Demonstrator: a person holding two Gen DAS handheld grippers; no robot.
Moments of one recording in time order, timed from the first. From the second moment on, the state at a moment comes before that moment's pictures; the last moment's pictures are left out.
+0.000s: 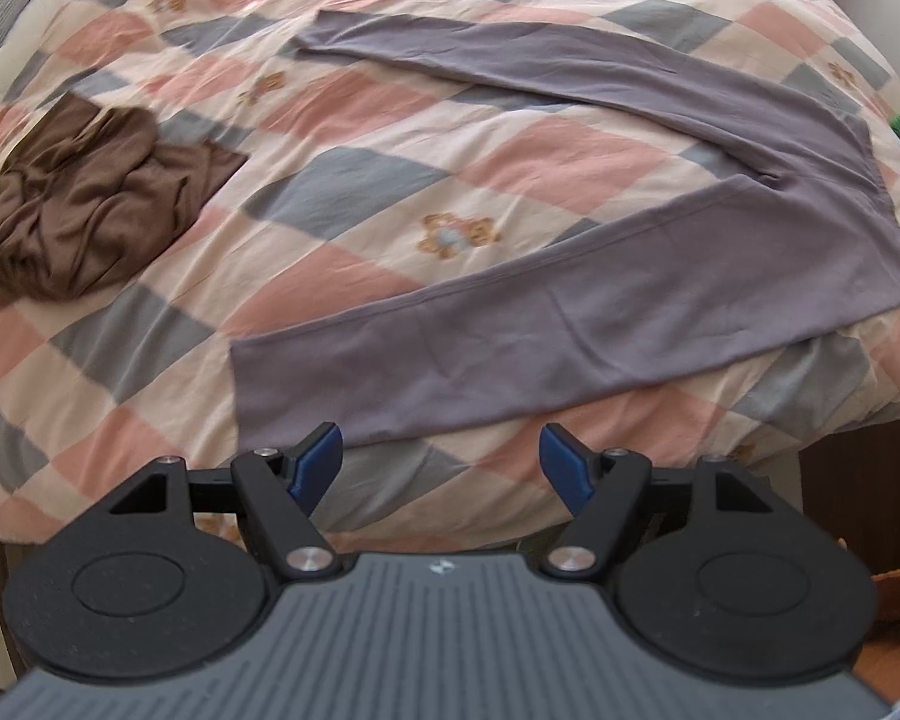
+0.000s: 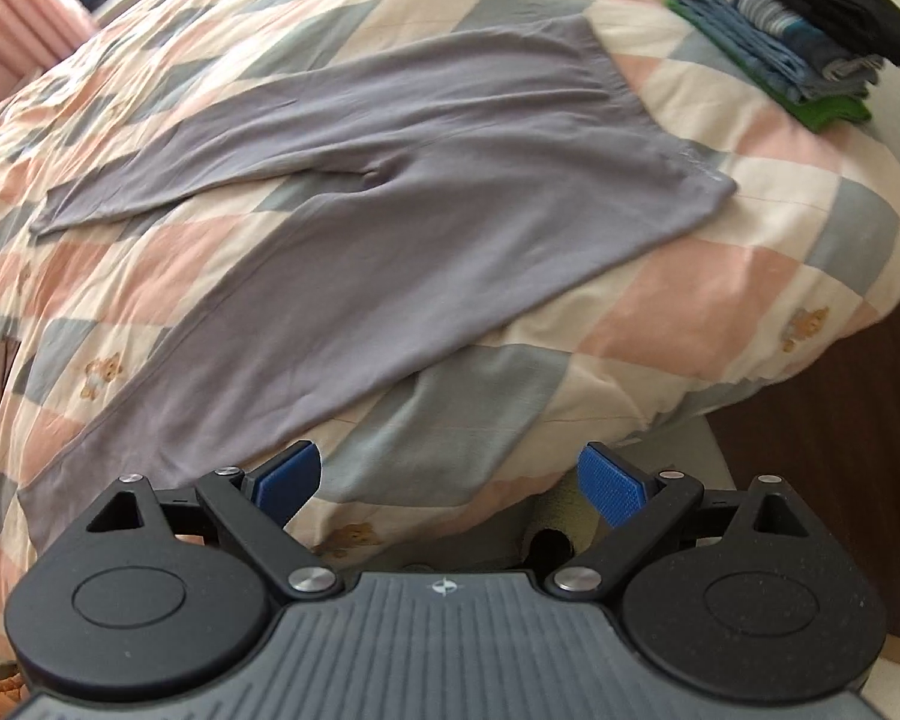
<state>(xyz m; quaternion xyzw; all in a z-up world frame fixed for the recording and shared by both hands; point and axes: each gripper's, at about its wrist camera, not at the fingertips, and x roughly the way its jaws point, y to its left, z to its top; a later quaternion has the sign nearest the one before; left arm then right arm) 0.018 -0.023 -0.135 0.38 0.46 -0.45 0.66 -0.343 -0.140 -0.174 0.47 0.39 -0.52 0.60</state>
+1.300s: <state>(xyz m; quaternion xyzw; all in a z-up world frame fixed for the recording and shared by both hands) 0.047 -0.053 -0.155 0.38 0.48 -0.46 0.64 -0.305 -0.168 -0.174 0.45 0.40 -0.53 0.60</state>
